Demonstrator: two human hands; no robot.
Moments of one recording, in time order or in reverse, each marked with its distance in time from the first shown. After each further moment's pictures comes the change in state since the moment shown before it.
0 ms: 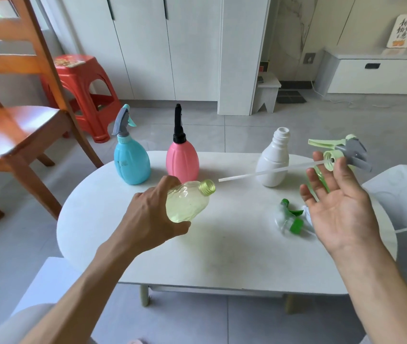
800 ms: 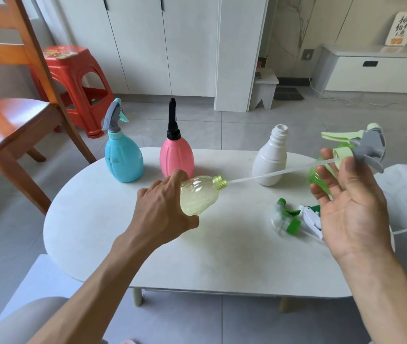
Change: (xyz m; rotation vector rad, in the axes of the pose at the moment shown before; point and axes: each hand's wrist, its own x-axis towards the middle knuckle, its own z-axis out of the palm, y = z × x) left_hand 0.022 0.012 0.030 0.133 0.028 -0.017; right_hand 0.003 -0.003 -0.009 -0.158 -0.019 -0.204
